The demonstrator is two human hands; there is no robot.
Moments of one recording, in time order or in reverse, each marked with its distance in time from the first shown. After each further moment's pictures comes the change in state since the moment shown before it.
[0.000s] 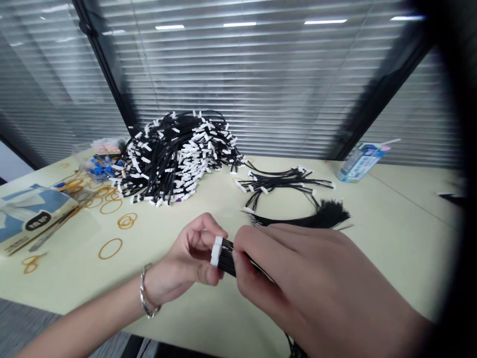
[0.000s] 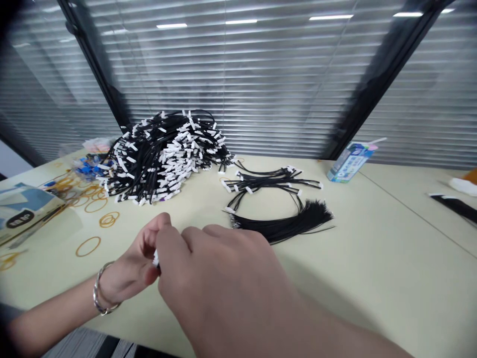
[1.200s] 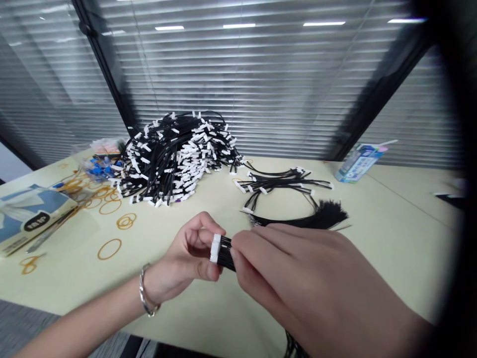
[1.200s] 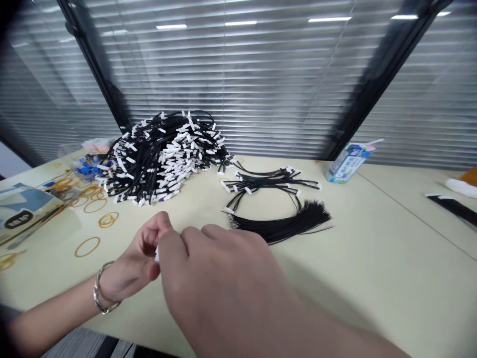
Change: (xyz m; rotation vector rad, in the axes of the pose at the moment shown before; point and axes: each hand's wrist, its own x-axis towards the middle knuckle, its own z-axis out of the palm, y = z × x) left_hand 0.000 -0.001 -0.001 0.051 0.011 0.039; right_hand 0.000 -0.002 -0.002 0.042 0.005 -0.028
